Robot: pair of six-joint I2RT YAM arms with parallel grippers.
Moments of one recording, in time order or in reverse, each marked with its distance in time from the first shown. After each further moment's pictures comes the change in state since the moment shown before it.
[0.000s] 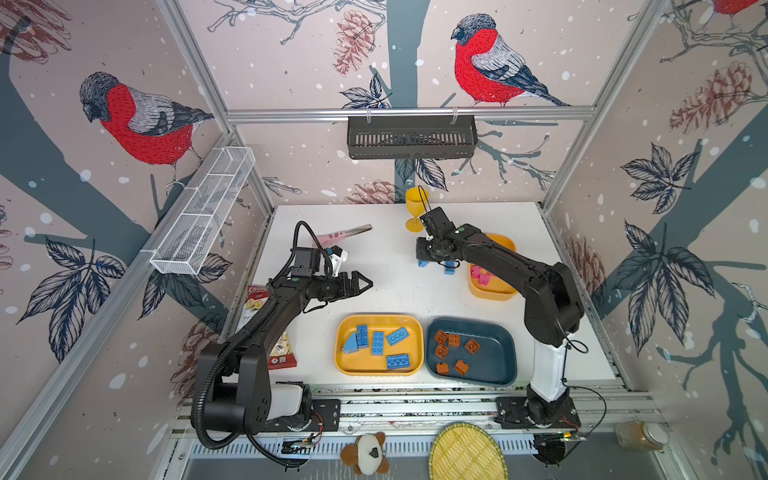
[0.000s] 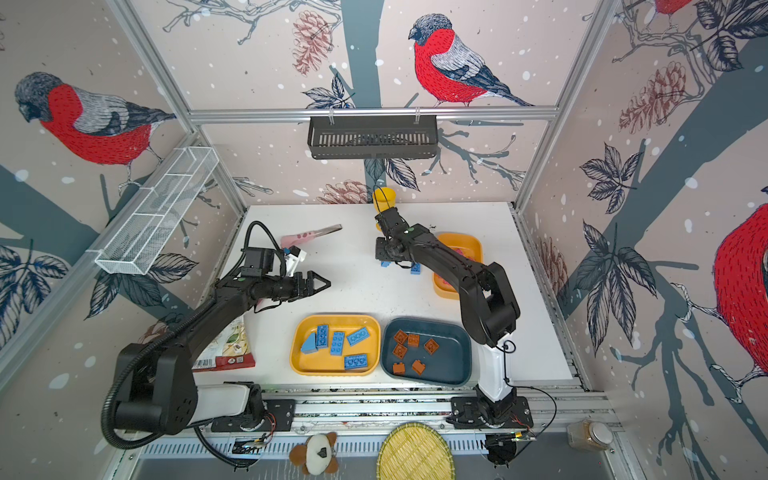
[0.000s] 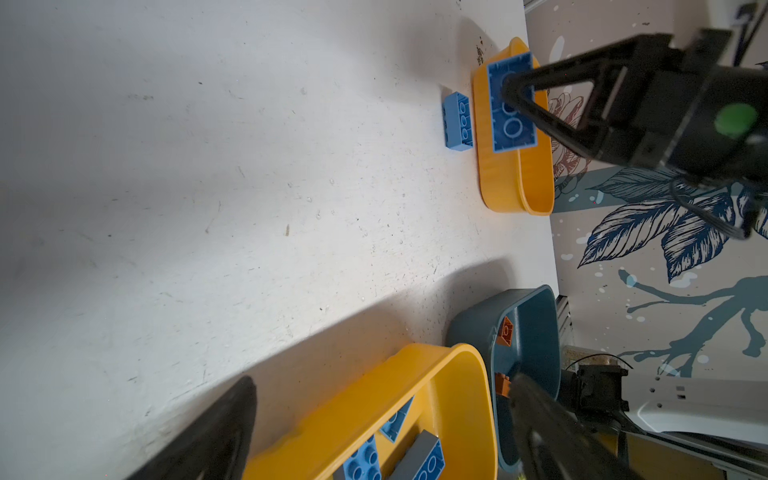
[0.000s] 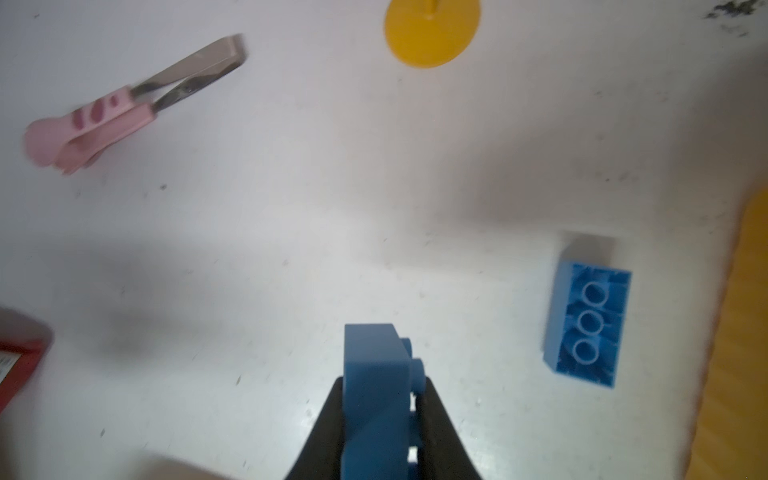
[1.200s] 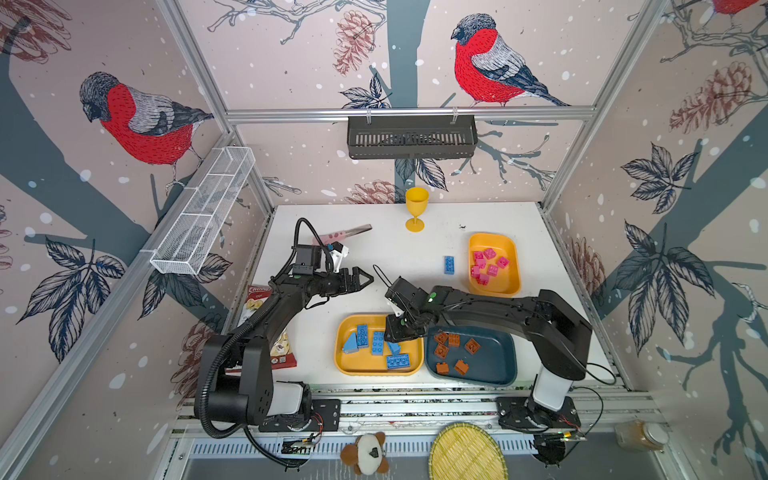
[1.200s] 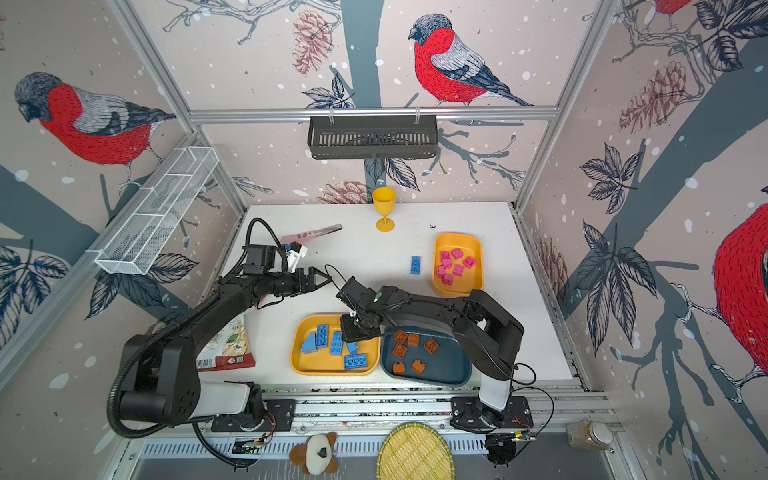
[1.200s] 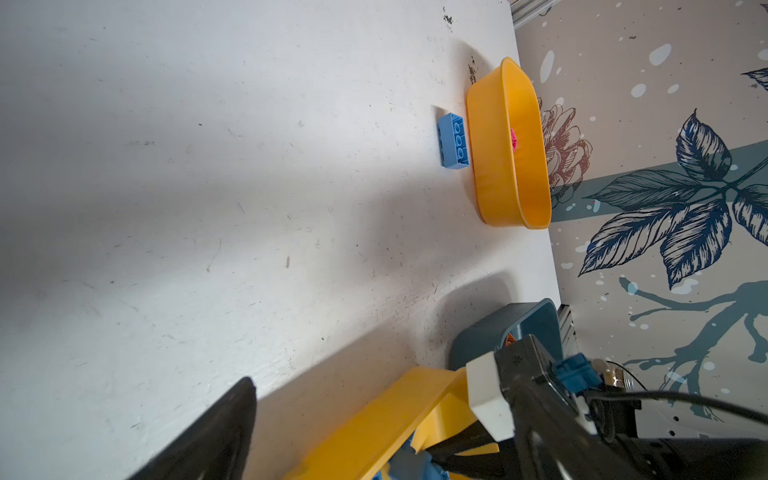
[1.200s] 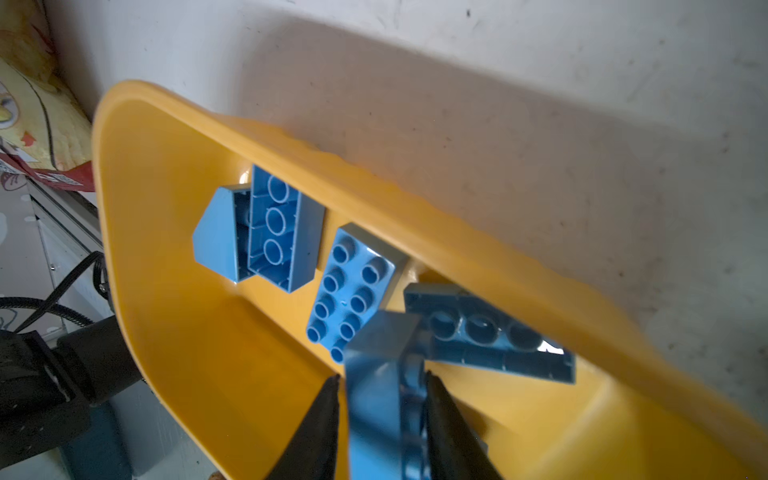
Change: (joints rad) left arm 0.000 0.037 0.006 0.079 0.005 -0.005; right arm 0.402 -0.114 -0.382 0.124 -0.279 0.239
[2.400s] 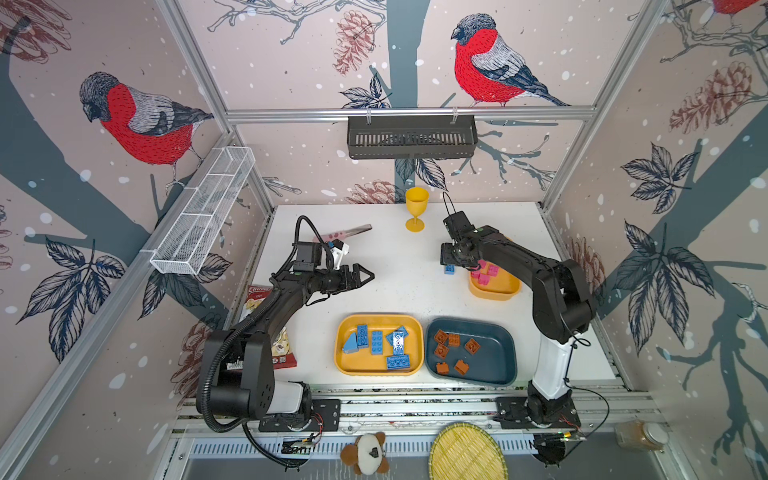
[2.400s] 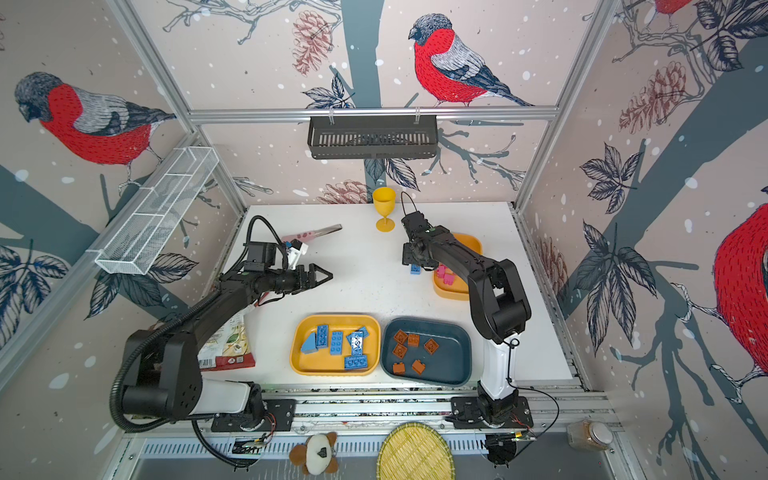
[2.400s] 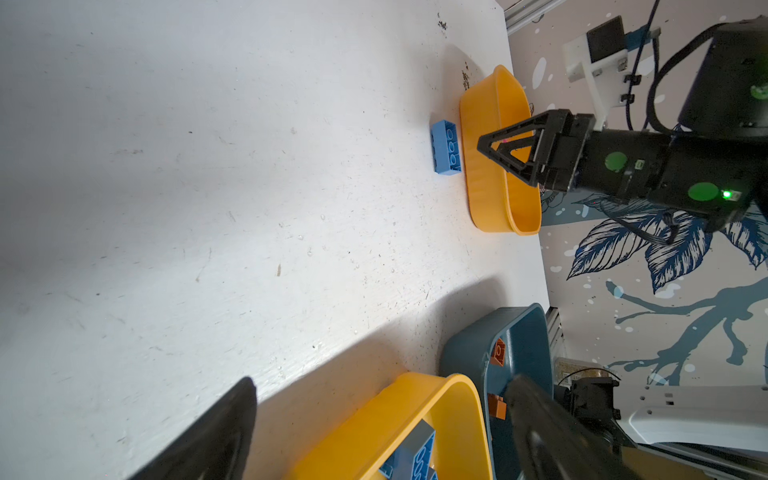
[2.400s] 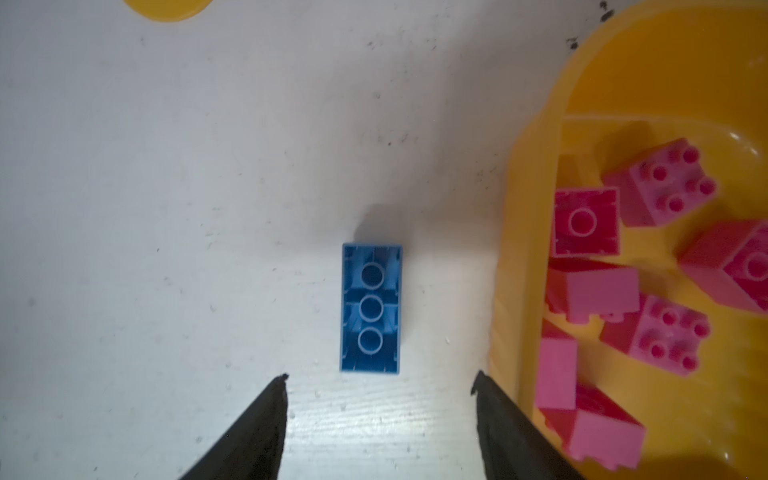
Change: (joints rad) left arm 0.000 0.029 0.031 0.000 0.018 -0.023; right arm -0.599 0.164 0.301 -0.165 0.437 -0.286
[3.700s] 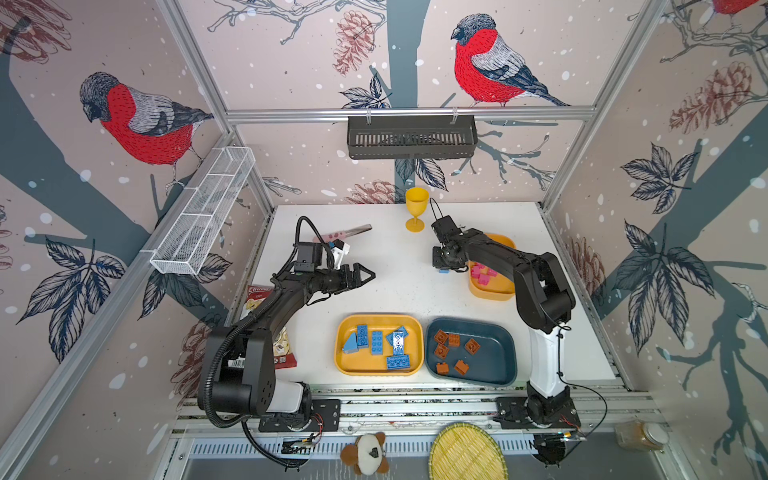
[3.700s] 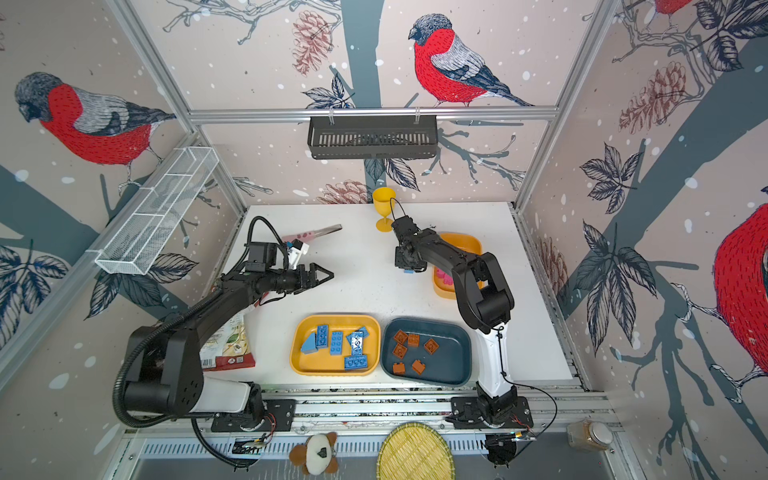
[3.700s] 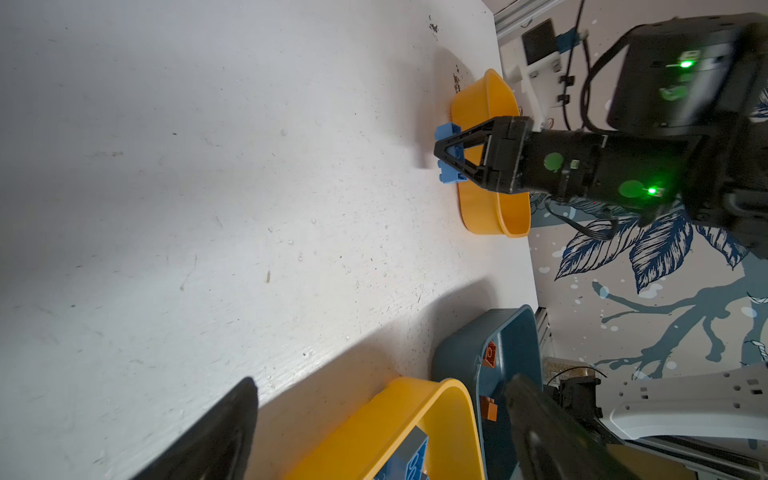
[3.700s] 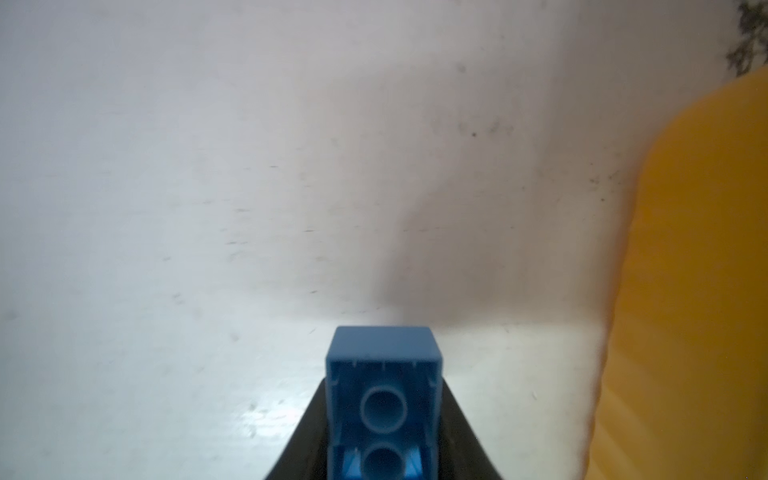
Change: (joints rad) left arm 0.000 0.018 -0.007 0.040 0.030 -0.025; right arm 0.066 0.072 0.042 0.035 -0.043 -0.005
